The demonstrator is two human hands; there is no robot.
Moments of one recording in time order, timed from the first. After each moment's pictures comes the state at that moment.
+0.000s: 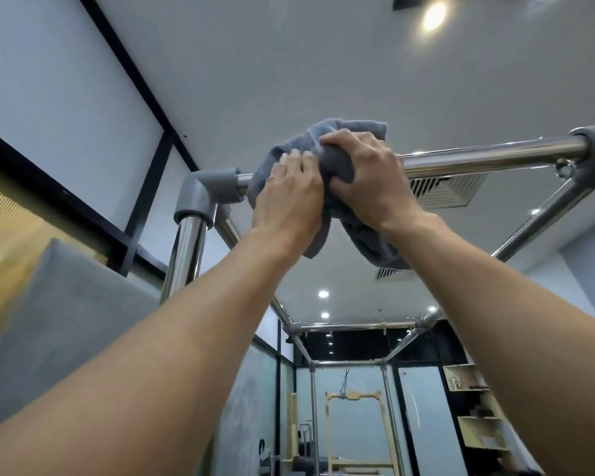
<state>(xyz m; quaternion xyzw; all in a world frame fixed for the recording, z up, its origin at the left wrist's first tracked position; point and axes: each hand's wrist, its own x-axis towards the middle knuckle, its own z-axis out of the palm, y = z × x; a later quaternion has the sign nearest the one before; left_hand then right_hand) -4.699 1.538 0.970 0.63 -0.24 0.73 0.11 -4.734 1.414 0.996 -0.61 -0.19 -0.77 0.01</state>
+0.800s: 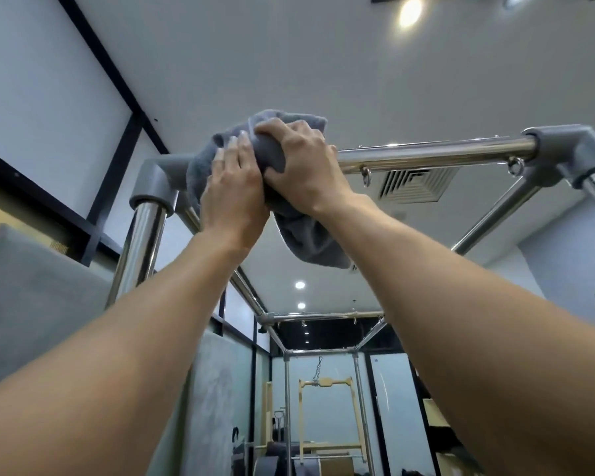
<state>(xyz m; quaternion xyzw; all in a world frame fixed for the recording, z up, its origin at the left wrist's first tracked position) -4.670 1.545 0.973 0.59 -0.24 0.74 0.23 -4.733 1.444 0.998 -0.65 -0.19 -0.74 -0.02</state>
